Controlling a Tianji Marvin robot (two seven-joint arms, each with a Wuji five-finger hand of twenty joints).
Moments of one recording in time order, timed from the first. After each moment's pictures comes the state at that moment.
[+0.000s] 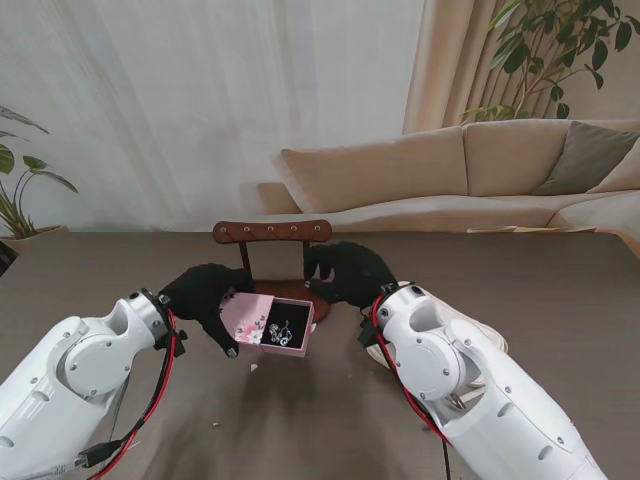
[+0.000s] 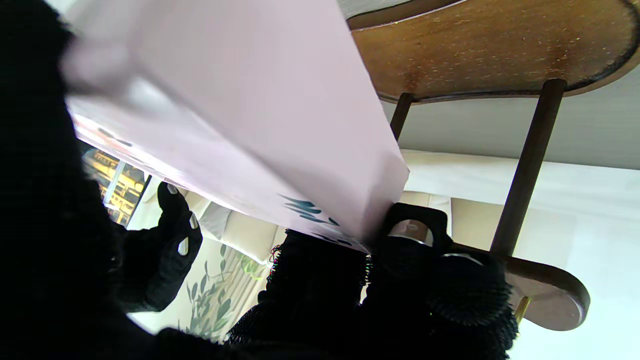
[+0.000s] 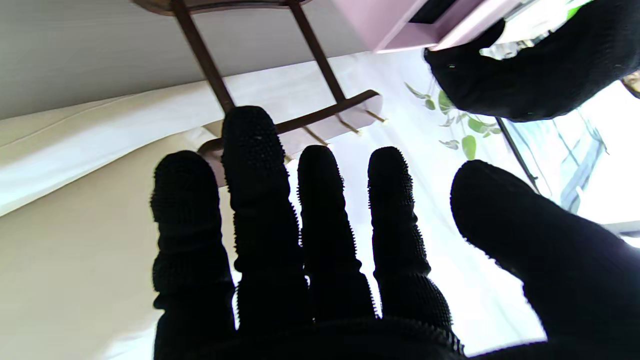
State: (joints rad) left arm 1.45 -1.04 -1.34 -1.55 0.64 -0.50 -0.18; right arm -1.33 -1.13 0.97 -1.73 -0.61 0.06 0.00; left_hand 0.63 -1.10 0.28 -0.23 0.69 0.31 0.77 0.63 1.09 0.23 0.14 1.17 1.03 0.35 1.05 1.54 0.64 0.41 1.69 0.79; right_hand 0.28 -0.59 1.27 -0.13 0.71 -0.02 0.87 0.40 0.88 0.16 0.73 0.57 1.07 0.22 0.74 0.49 0.65 0.37 1.28 0.49
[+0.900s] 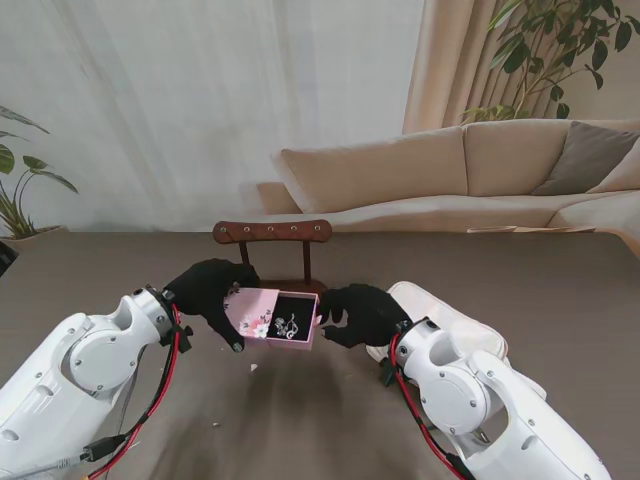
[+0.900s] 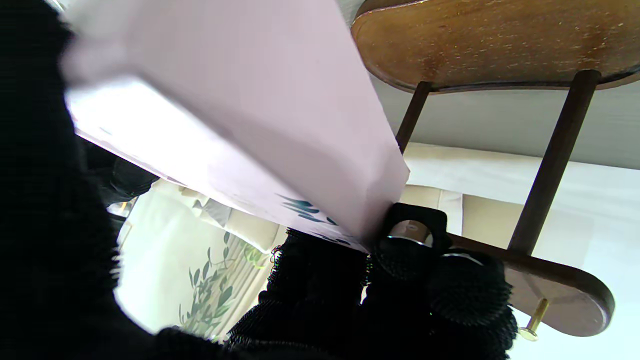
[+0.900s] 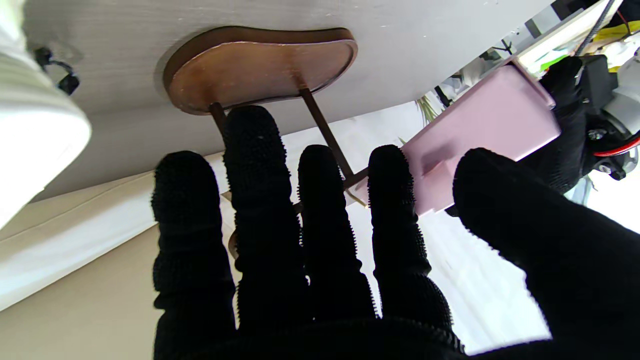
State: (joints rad) left arm 1.43 -1.04 -1.32 -1.54 0.58 -0.49 -0.18; right arm -1.47 -1.08 1.04 -1.75 -0.62 -0.06 0.08; left_hand 0.63 -1.10 0.28 -0.23 0.69 0.32 0.78 0.64 1.09 0.23 0.14 1.18 1.03 0.35 1.06 1.54 0.64 0.41 1.69 0.79; right_hand 0.31 -0.67 1.27 -0.15 0.72 -0.02 0.89 0.39 0.88 0.15 0.73 0.57 1.07 0.21 0.74 0.49 0.65 0.36 1.27 0.49
